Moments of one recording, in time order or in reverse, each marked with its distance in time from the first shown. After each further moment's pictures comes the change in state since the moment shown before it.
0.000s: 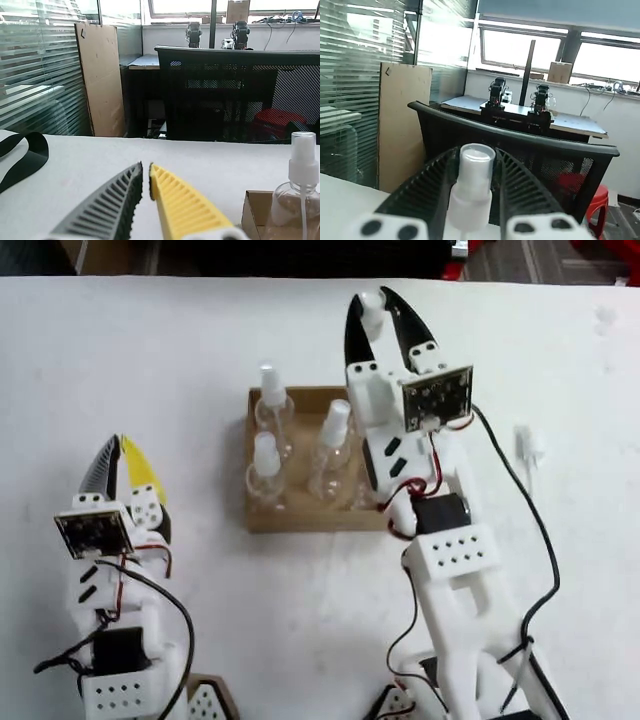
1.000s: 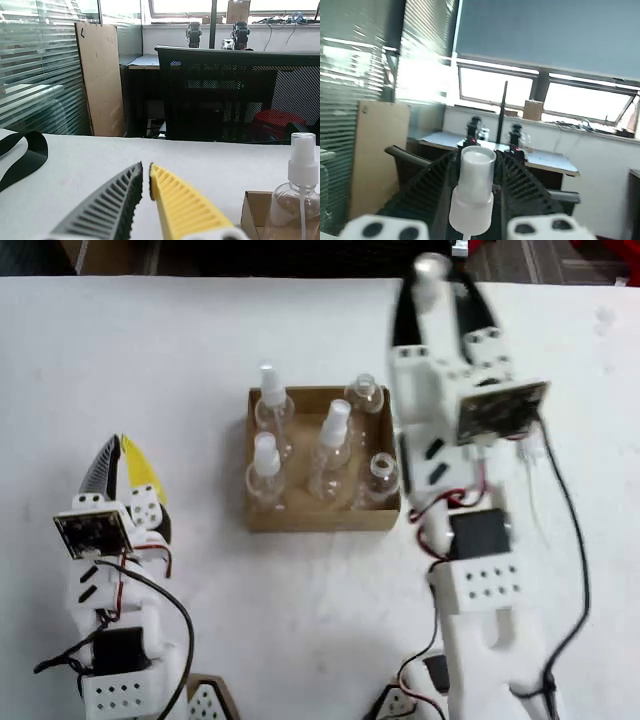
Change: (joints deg) left arm 0.0 0.0 0.0 0.0 0.4; right arm 2.1 -9.0 -7.9 7.6 3.6
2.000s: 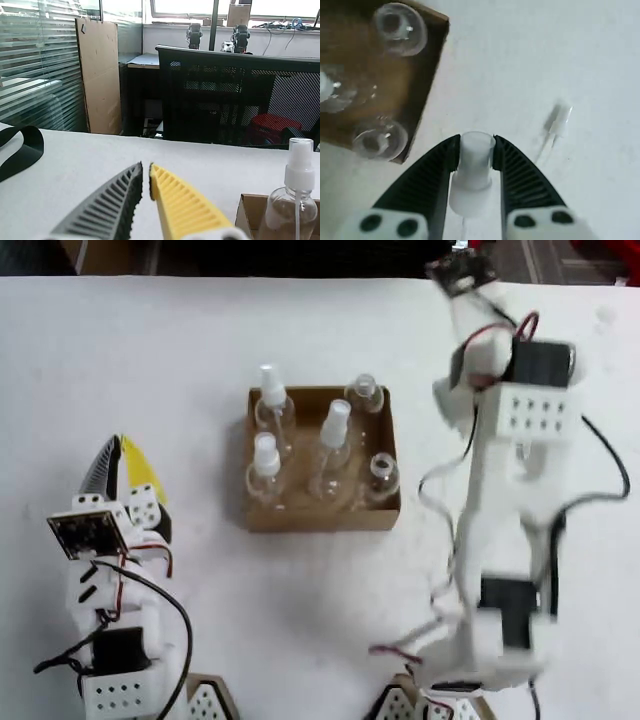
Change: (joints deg) left arm 0.0 0.0 0.0 0.0 2.5; right arm 14.8 42.2 -63.5 104.4 20.0
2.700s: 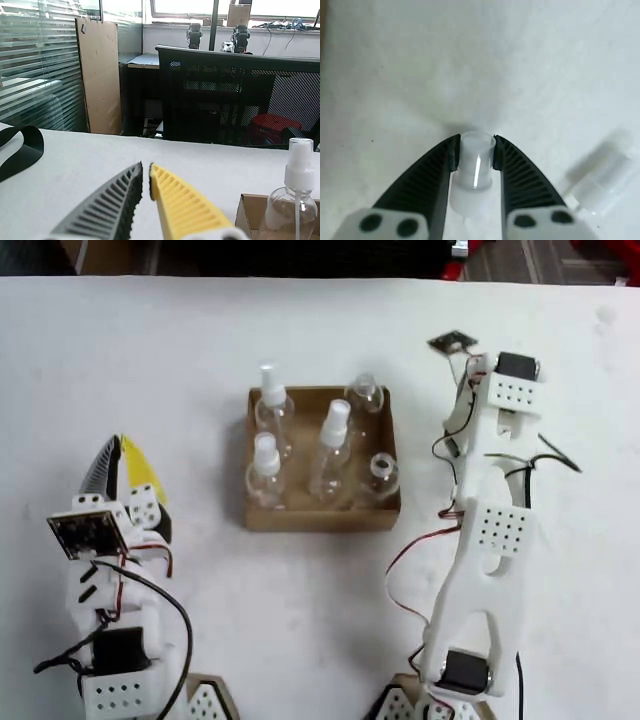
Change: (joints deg) left arm 0.0 0.0 0.0 0.0 0.0; right arm 9.7 61.3 -40.1 0.1 12.4
